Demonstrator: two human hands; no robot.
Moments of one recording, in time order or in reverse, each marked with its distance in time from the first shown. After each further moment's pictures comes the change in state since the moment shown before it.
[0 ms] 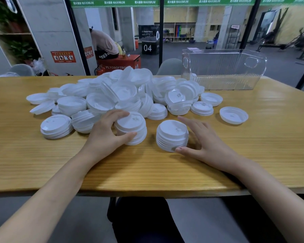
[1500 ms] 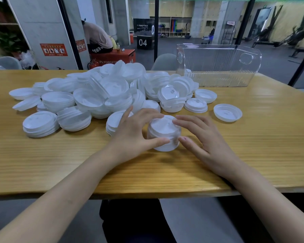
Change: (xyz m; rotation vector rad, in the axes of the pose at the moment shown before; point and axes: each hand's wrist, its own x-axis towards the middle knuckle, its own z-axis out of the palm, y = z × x) left_hand 0.008 0.050 0.054 -0.009 -0.170 0.276; right_hand -0.011 0.005 0.000 -0.044 0.244 -0.158
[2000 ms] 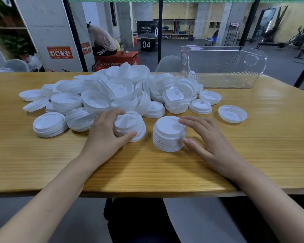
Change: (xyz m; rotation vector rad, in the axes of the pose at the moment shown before) left_hand -0.029 -0.036 -0.038 0.177 0.188 -0.335; right_hand 0.000 -0.002 0.000 0.015 -0.020 0.011
